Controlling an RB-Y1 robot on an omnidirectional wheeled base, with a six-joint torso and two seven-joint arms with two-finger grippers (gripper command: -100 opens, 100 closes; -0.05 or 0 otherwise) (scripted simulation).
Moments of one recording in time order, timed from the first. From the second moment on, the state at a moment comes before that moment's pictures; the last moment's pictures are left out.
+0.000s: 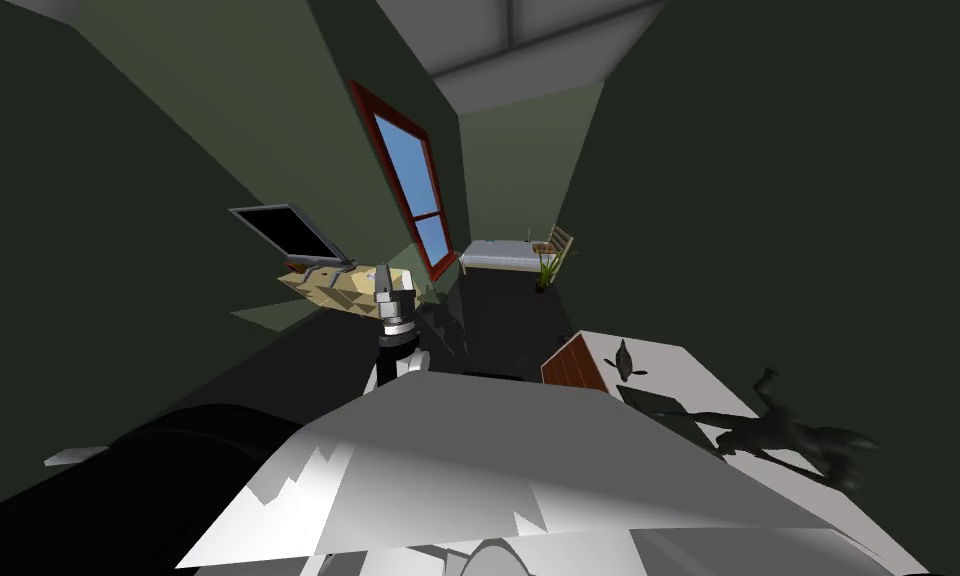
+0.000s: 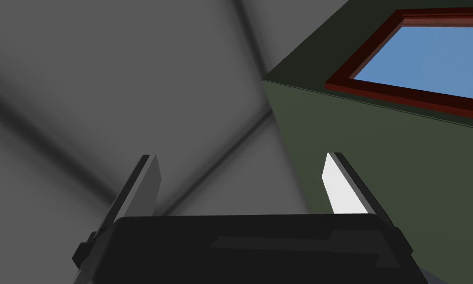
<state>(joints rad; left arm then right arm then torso) 0.51 0.00 -0.01 -2.32 -0.05 -0.63 -0.10 1.39 -0.58 0.00 -1.28 0.74 -0.45 0.33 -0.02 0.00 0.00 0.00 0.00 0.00</state>
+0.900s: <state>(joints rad) 0.51 0.00 -0.01 -2.32 -0.05 -0.63 -0.10 1.31 -0.61 0.03 -1.13 0.75 -0.43 0.31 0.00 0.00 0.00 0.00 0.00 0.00</state>
